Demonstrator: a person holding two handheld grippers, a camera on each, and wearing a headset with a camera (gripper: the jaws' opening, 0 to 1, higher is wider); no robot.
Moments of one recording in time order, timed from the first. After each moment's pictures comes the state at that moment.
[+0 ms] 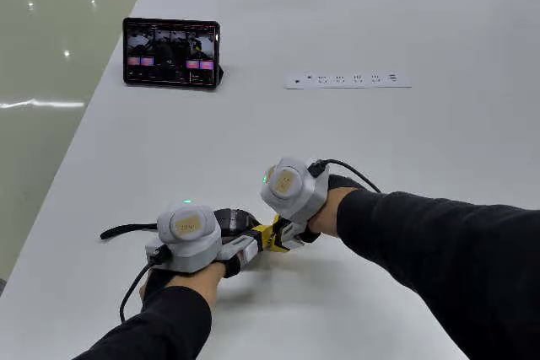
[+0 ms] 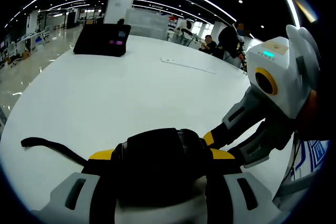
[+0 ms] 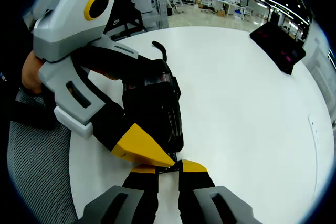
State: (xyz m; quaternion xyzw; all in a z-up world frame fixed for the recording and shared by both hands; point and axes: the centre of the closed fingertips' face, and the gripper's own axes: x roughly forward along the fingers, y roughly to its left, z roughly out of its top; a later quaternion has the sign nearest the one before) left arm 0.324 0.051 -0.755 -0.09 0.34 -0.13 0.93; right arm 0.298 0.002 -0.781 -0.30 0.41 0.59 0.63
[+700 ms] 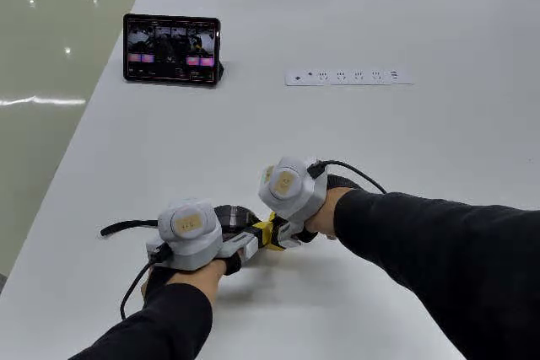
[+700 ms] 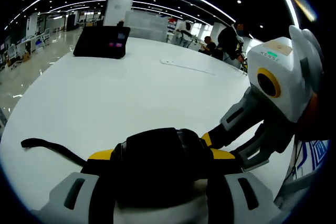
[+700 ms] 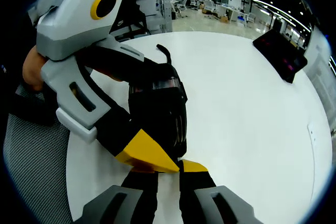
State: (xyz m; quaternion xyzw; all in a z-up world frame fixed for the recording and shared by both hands) left arm 0.324 0.049 -0.755 -0.09 0.33 -0.13 0.93; right arm 0.296 0.009 -0.782 -0.32 0.37 0.60 0.63
